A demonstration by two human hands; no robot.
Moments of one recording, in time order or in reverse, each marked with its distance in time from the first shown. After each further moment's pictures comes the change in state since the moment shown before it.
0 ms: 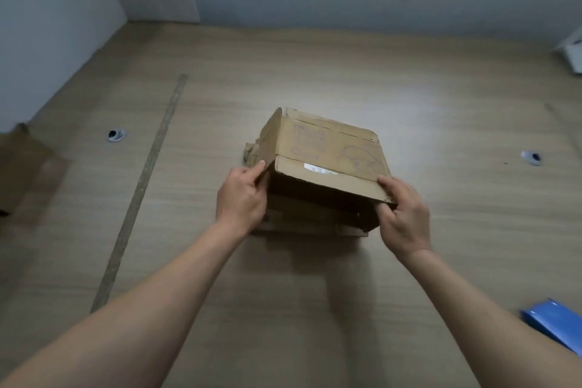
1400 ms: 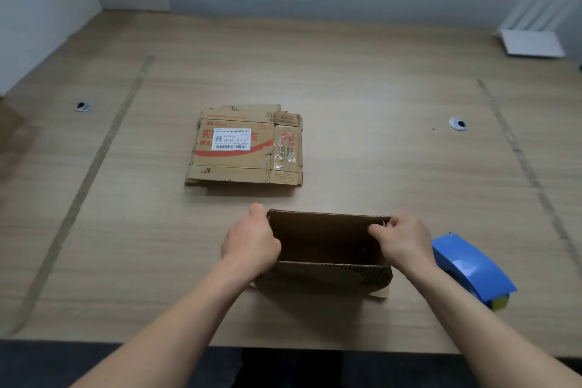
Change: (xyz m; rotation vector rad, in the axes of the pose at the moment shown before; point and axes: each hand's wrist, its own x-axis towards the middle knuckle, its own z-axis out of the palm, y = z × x) left_hand -0.207 0.126 0.076 0.292 -0.326 -0.258; right_hand -0.115 0.098 -0.153 -0.159 -0.214 0.521
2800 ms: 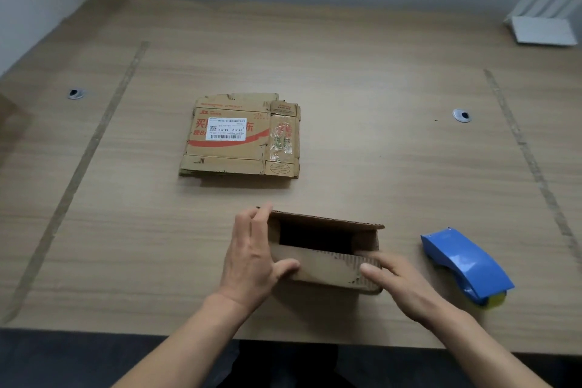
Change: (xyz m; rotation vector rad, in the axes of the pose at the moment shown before) left_hand -0.021 -0.030 0.055 -0.172 0.385 0.478; right_hand -0.029 0.066 -0.003 0.169 -0.565 -0.256
